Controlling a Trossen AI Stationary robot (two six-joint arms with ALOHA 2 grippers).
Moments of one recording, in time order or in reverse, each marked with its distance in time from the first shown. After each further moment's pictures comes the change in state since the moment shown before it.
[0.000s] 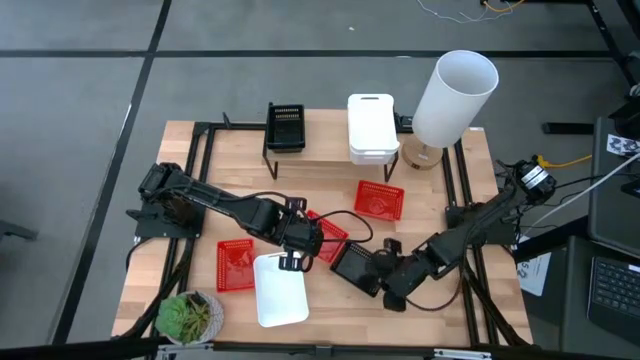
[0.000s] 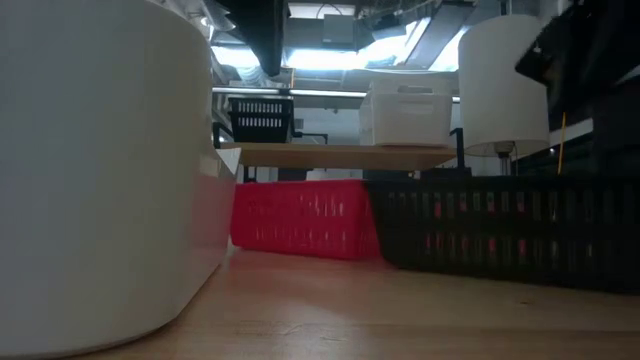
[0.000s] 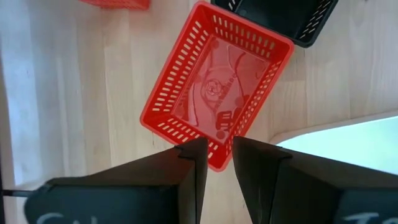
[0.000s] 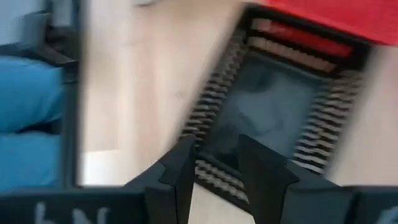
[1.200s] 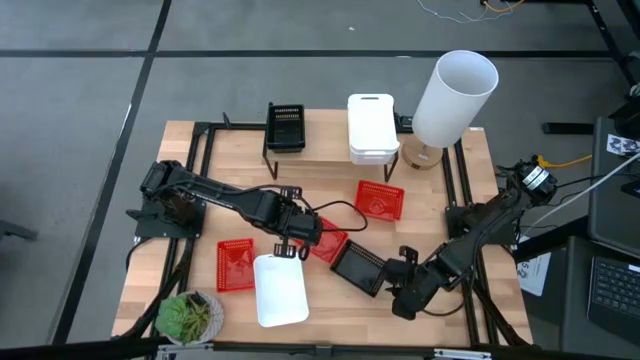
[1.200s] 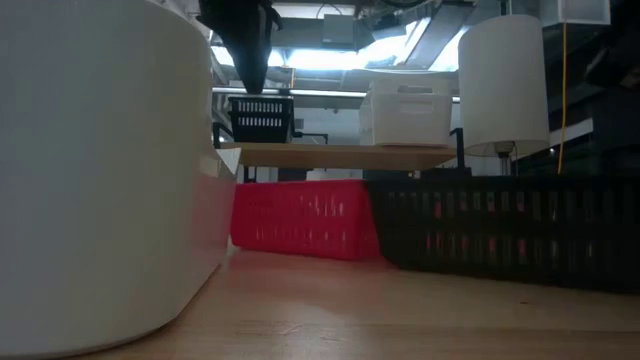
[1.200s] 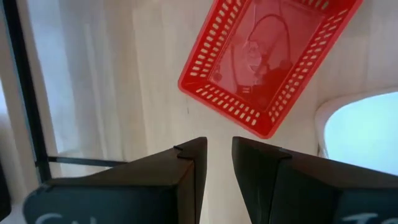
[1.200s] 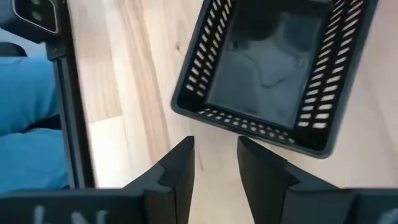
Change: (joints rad) left arm 0.056 0.000 0.000 -0.126 -0.053 0.058; right arm 0.121 0.000 -0.007 -0.100 -0.004 0.251
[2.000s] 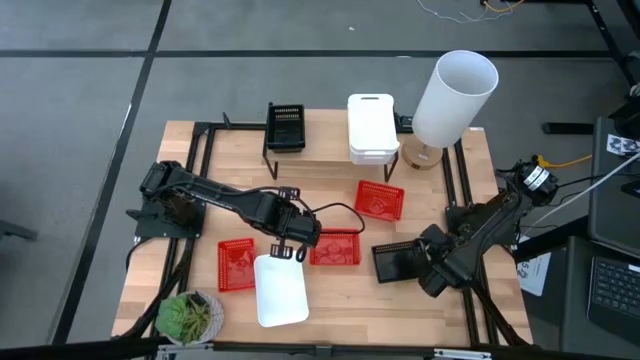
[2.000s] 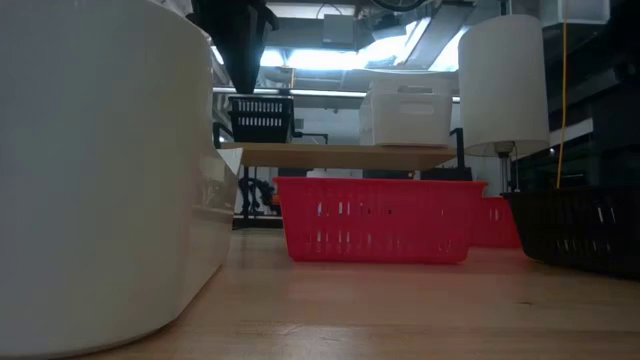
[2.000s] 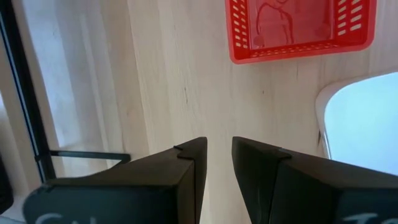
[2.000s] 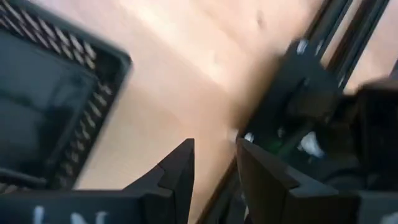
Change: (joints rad) left arm -0.006 0.000 0.000 -0.043 0.002 0.003; right arm 0.064 -0.001 -0.085 -0.785 -0.117 0.805
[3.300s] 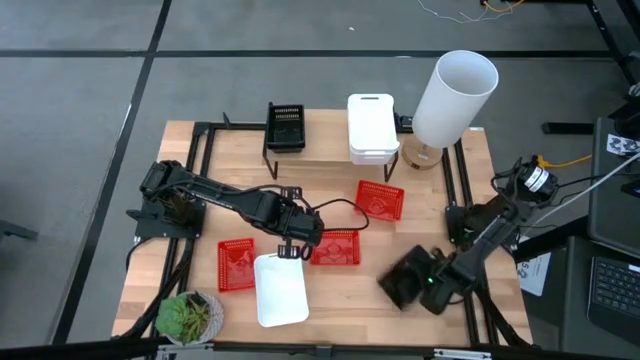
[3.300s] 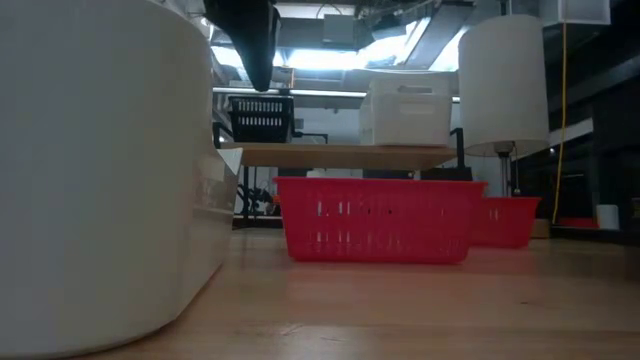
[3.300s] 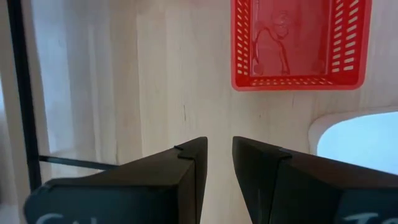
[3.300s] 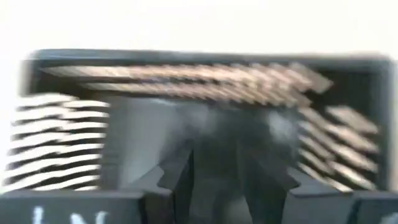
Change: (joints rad) left arm 0.006 0.000 0.000 0.076 -0.007 -0.061; right arm 0.086 0.003 -0.190 0.808 0.324 -0.031
